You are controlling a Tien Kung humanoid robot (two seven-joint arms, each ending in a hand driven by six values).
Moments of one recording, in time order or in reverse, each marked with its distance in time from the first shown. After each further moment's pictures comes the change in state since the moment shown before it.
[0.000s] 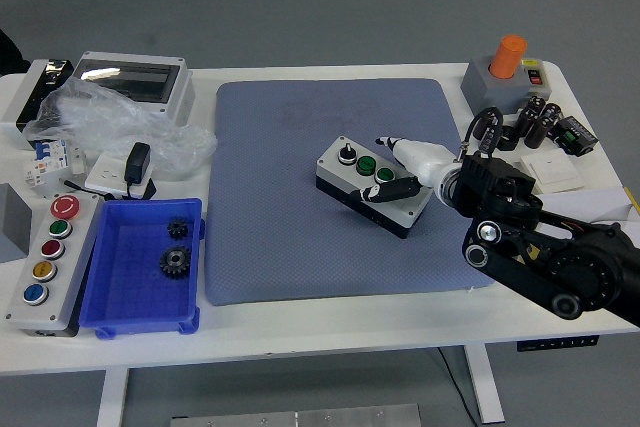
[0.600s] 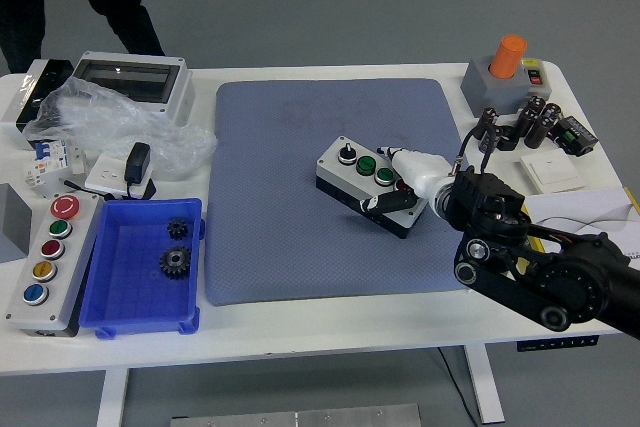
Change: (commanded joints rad) left arm 0.001 -0.002 -0.018 0.000 0.019 0.023 -0.026; right arm -0.010 0.012 -0.060 -0.012 -0.027 -0.086 -0.035
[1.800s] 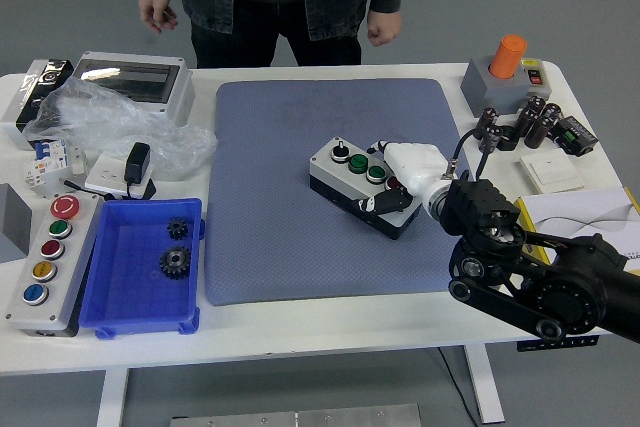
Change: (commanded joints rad) left arm -0.004 -0.002 -0.008 0.000 0.014 0.032 -0.035; right arm 0.024 -0.014 -0.088 0.027 -0.094 -0.152 0.057
